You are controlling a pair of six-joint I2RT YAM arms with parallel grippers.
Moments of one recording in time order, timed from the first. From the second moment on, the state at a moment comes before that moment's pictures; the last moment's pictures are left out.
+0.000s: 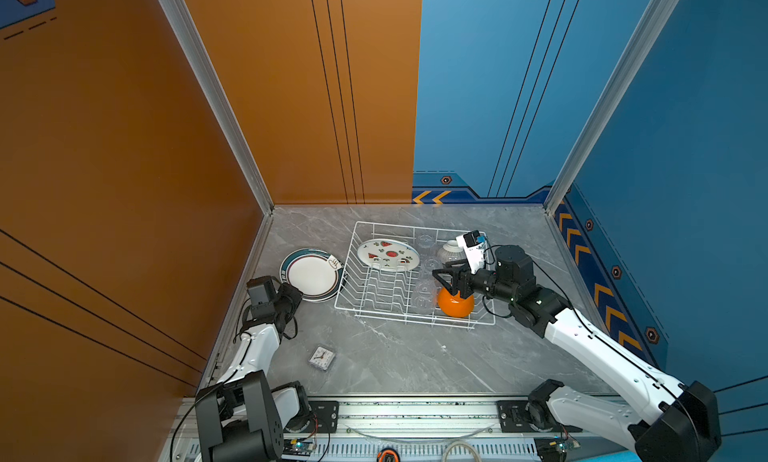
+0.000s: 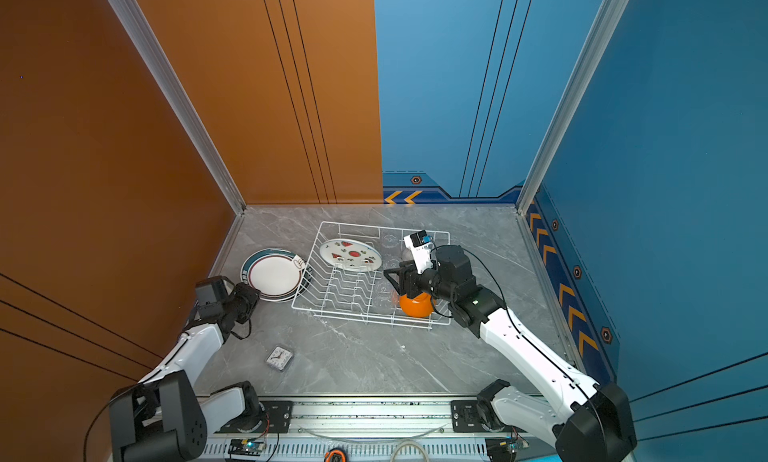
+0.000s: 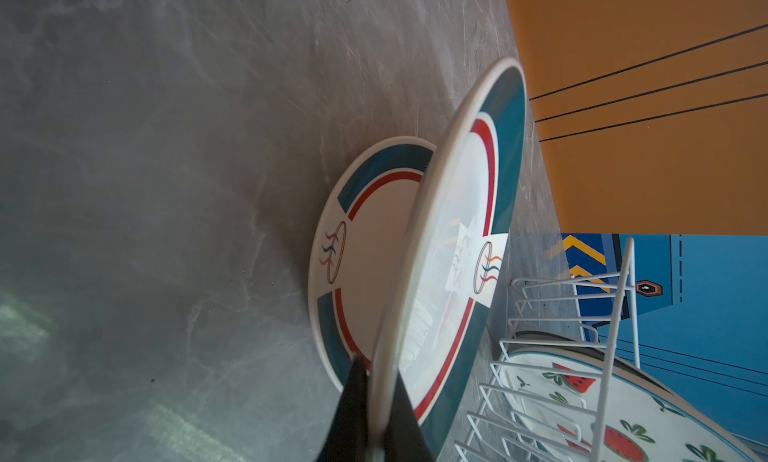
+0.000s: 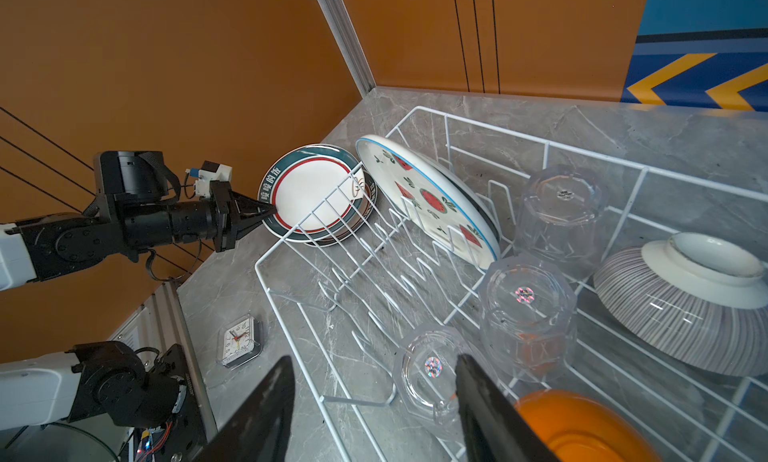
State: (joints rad) left arm 0.33 1.15 0.47 -0.04 0.30 -0.87; right arm 0.54 1.09 0.85 -0.15 -0.37 0.29
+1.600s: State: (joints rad) left arm 0.04 0.85 0.54 -0.28 0.11 -0.69; right arm 0.75 1.58 1.28 -0.39 0.00 0.01
